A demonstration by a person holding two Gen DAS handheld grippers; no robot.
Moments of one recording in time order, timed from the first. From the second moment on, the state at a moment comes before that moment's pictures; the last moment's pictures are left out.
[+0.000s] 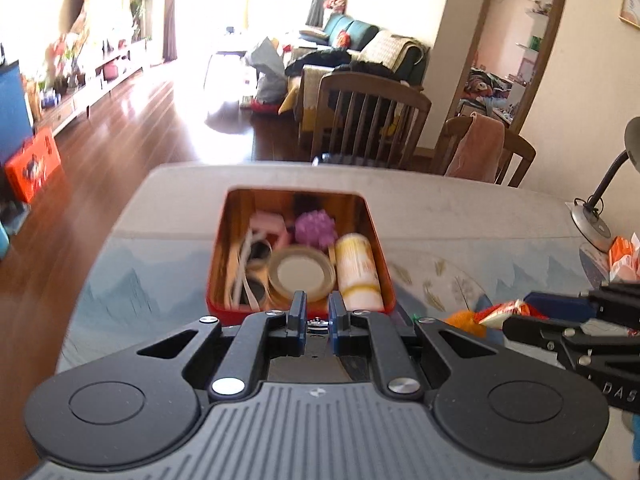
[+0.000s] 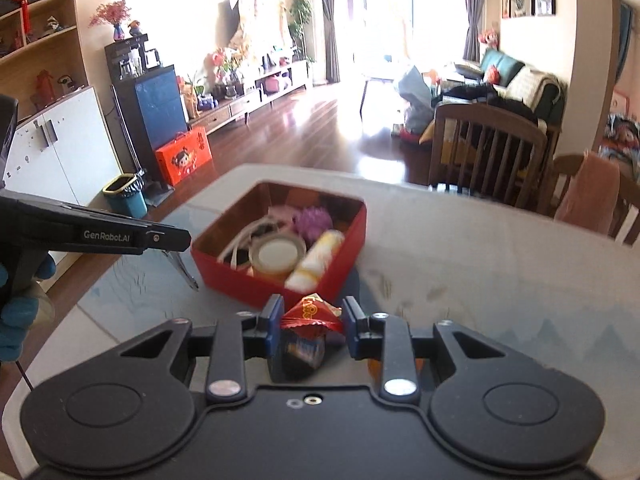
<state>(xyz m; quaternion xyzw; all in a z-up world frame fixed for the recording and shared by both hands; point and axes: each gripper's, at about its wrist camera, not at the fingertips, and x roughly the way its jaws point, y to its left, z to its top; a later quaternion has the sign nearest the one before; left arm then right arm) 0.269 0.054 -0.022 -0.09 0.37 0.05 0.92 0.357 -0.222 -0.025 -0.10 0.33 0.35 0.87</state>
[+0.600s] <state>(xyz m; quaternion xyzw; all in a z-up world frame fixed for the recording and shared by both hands) 0.344 0.097 -0.011 -0.05 0.36 0.04 0.93 0.410 -0.139 -0.029 -0.13 0.32 0.33 0.88</state>
